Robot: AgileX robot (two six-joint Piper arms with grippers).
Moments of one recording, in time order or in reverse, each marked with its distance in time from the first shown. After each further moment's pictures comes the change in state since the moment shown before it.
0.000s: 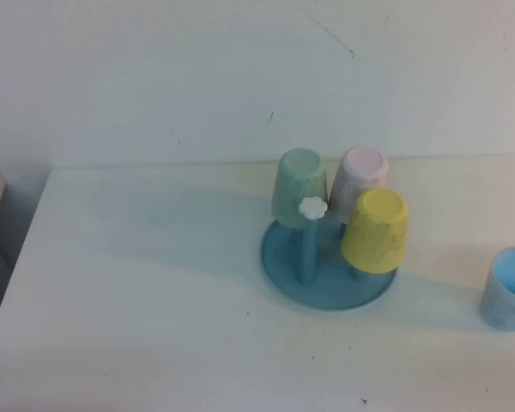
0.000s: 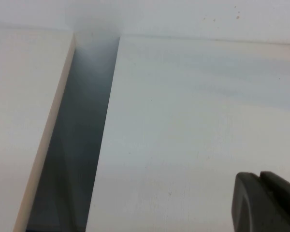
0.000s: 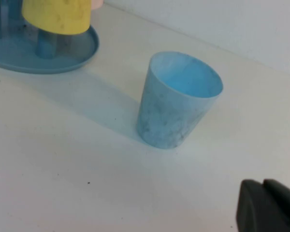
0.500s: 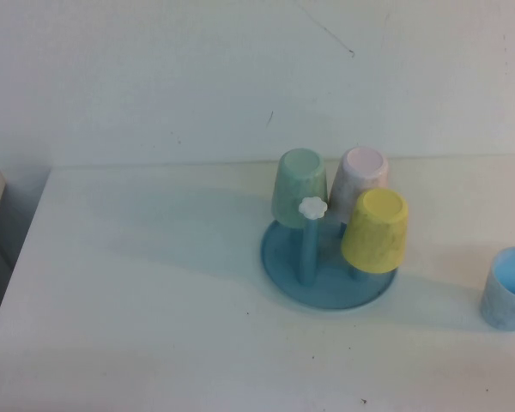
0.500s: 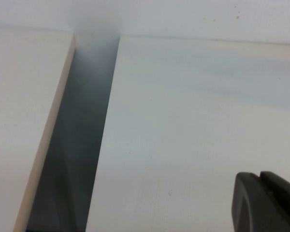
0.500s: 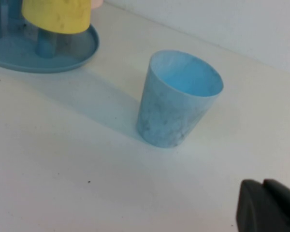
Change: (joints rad) right arm 0.000 0.000 0.000 0.000 0.003 0.000; left arm 0.000 0.000 0.000 0.000 0.000 0.000
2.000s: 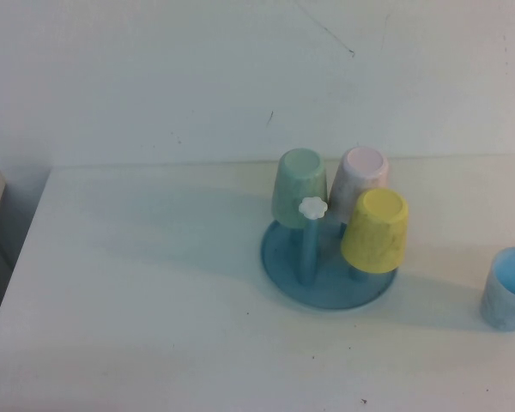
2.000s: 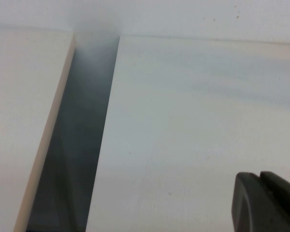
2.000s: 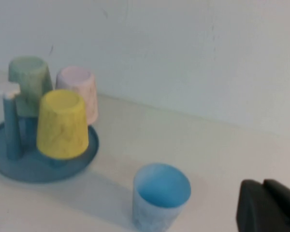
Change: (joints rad) right arm 0.000 0.274 -0.533 0.049 0.191 0.104; left arm 0.000 0.000 0.000 0.000 0.000 -0.001
